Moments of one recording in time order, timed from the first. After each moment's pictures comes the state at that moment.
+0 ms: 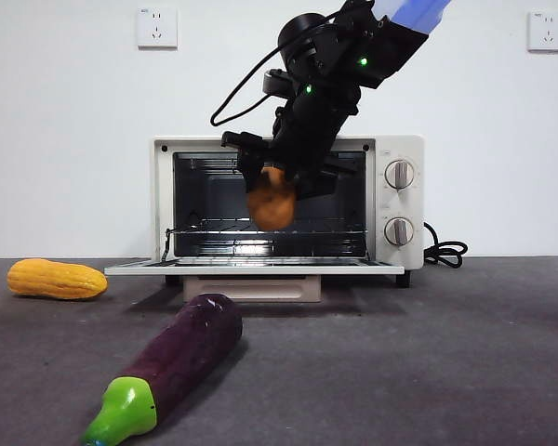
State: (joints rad) left arm -0.58 0.74 1.45 -1.32 -0.40 -0.09; right arm 0.57 2.14 1.67 0.00 0.14 0.23
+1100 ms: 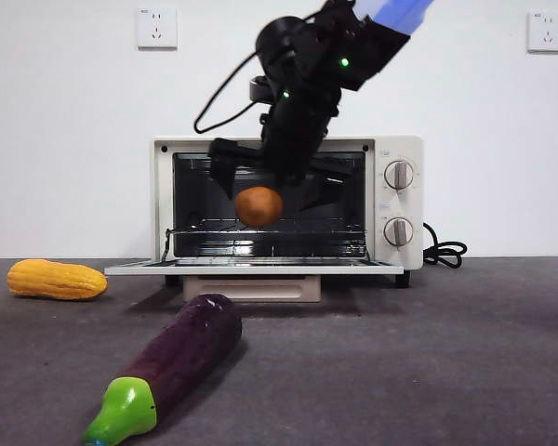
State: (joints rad) left arm -0.58 0.74 1.45 -1.32 -0.40 -0.05; right arm 0.62 2.15 1.67 -0.04 0.28 0.28
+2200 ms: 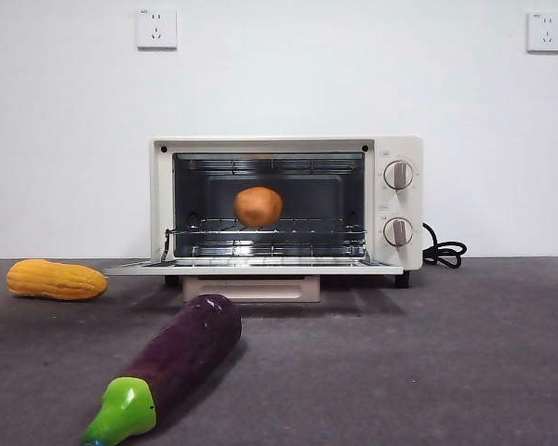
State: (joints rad) left arm -0.58 0.99 1.45 -1.32 -0.30 -0.16; right arm 0.85 1.13 1.67 -1.08 0.55 0.22
